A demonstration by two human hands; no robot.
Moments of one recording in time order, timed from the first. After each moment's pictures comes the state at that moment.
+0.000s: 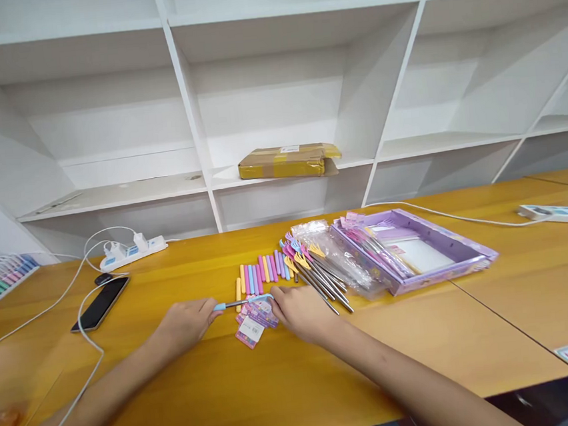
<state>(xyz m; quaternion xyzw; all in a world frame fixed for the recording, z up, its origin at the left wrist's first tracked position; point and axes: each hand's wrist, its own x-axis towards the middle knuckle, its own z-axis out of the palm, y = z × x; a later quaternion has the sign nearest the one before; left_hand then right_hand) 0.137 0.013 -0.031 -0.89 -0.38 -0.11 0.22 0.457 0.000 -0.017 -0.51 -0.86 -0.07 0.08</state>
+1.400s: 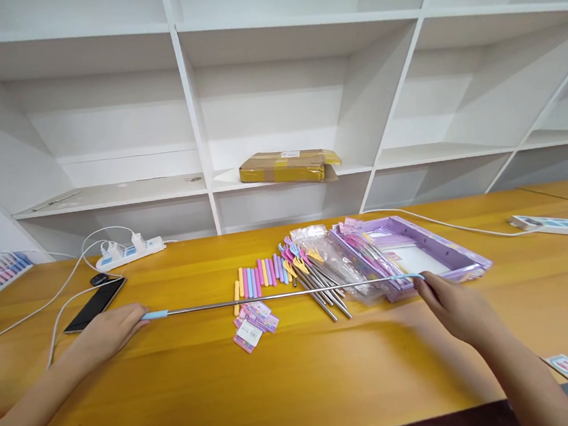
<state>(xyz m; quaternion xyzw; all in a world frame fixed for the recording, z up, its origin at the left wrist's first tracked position) -0.006 0.002 -0.003 -0.87 -0.46 -0.10 0.14 0.730 -0.023 -0.046 -0.72 -0.65 0.01 0.23</state>
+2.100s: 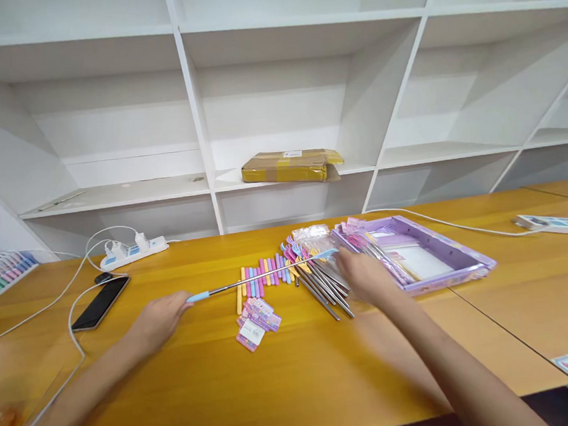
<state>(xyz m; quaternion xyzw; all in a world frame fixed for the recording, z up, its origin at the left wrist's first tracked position) 0.089 0.016 -0.012 -0.86 -0.47 -0.13 0.11 0.577 0.042 0.001 -0.67 -0.73 -0.07 0.13</state>
